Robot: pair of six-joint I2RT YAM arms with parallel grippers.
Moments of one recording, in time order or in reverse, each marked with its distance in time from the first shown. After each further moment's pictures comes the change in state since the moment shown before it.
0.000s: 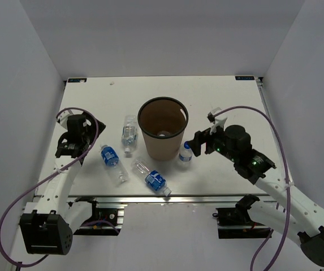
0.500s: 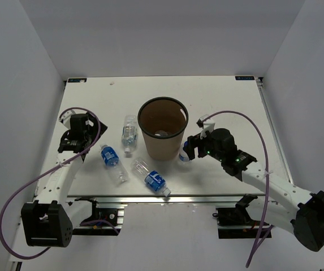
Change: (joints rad) left arm 0.000 0.081 0.000 0.002 0.009 0.004; right arm 0.000 0.173 -0.160 0.177 0.014 0.002
